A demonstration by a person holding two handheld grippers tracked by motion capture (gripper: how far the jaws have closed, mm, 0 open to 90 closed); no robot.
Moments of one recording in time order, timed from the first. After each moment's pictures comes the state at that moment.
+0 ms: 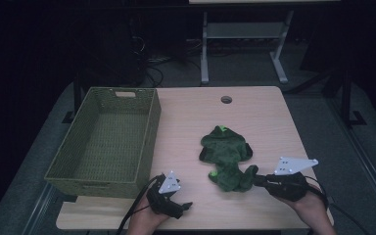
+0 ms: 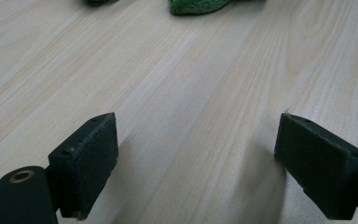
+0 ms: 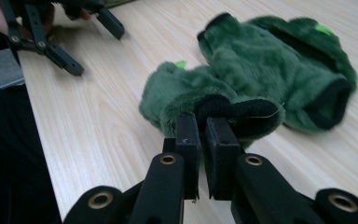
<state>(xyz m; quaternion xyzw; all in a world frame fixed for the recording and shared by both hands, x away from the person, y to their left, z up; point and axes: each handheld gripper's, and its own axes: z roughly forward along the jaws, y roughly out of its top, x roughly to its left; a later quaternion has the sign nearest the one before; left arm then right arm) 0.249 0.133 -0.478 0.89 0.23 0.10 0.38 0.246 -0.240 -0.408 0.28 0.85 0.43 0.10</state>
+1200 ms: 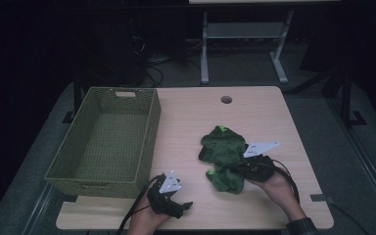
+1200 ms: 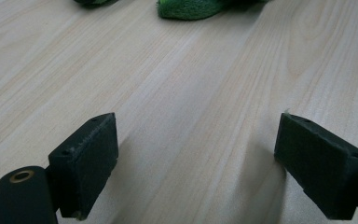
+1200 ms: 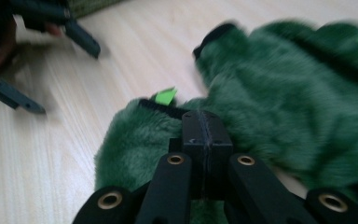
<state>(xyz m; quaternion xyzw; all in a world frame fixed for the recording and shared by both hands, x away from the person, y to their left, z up) 0.250 0.132 -0.477 0.89 0.23 0.10 0.38 0.306 -0.182 -0.433 0.29 0.86 0.41 0.06</state>
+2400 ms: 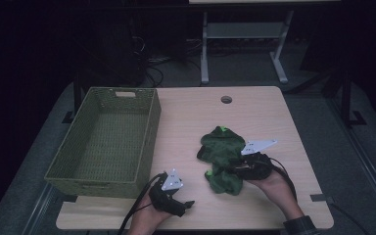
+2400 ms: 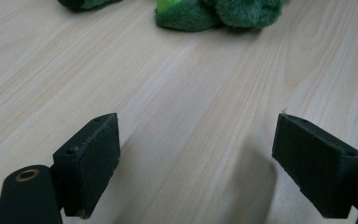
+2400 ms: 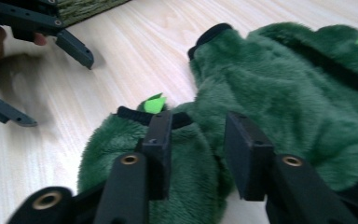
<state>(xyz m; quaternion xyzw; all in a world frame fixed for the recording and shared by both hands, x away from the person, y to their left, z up) 0.254 0.124 -0.471 0.89 0.24 0.09 0.37 0.310 -0.180 -0.428 0.31 0.86 0.41 0.07</state>
